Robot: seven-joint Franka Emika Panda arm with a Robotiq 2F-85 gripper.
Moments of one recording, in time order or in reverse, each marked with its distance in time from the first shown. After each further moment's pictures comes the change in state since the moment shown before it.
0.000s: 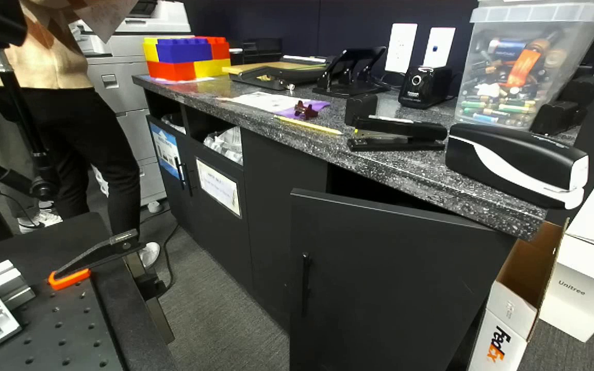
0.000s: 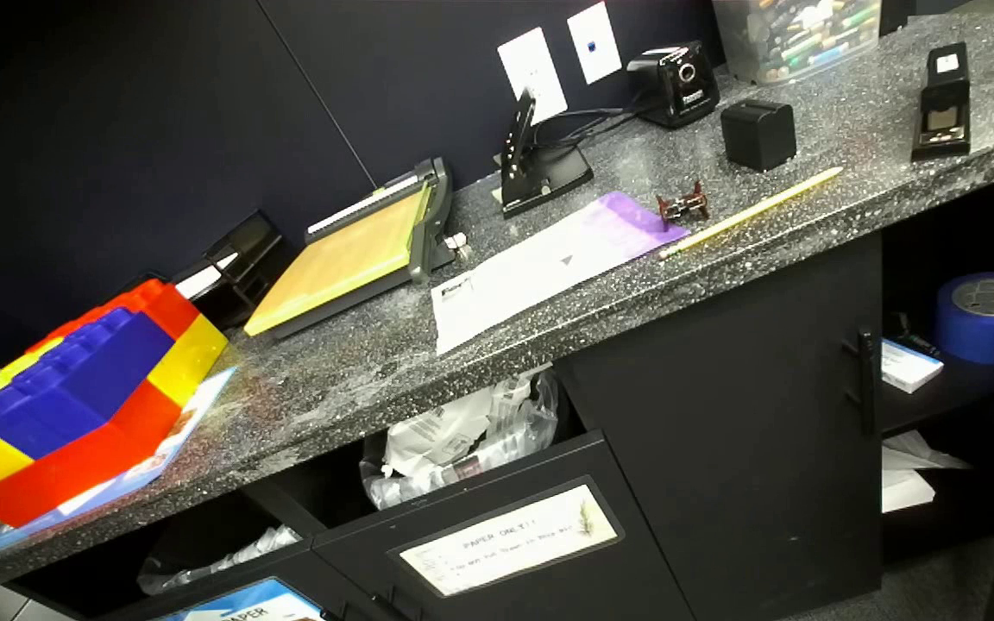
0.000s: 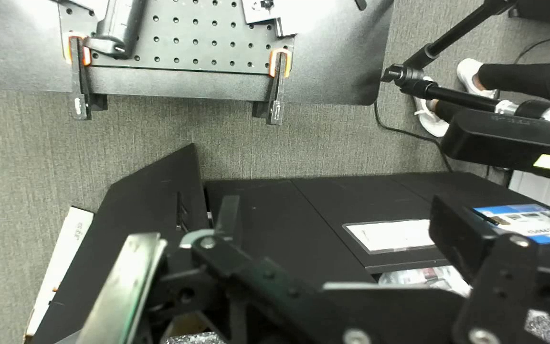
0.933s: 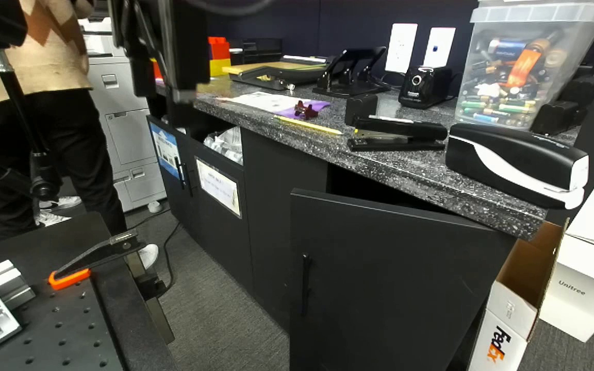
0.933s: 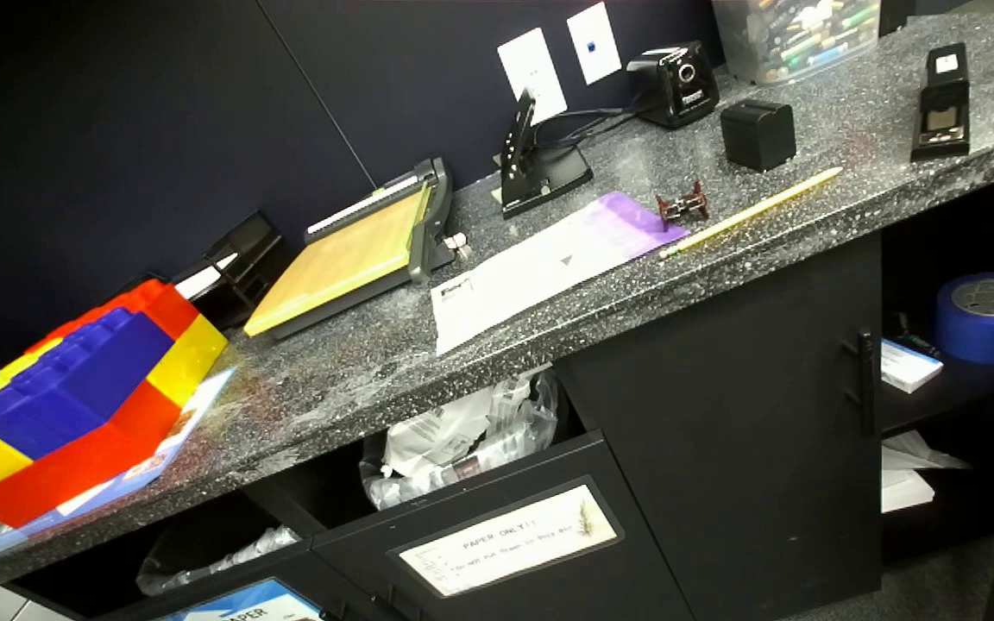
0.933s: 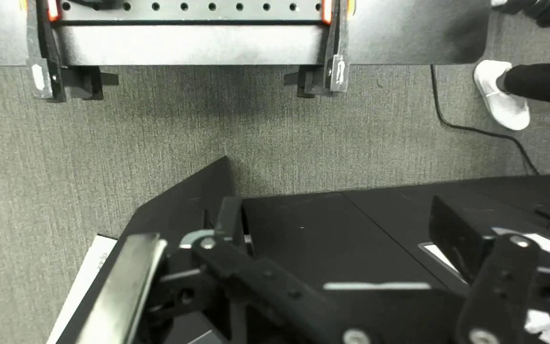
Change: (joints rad) arm -0.011 0.515 0.071 -0.018 -0.005 0.470 0.048
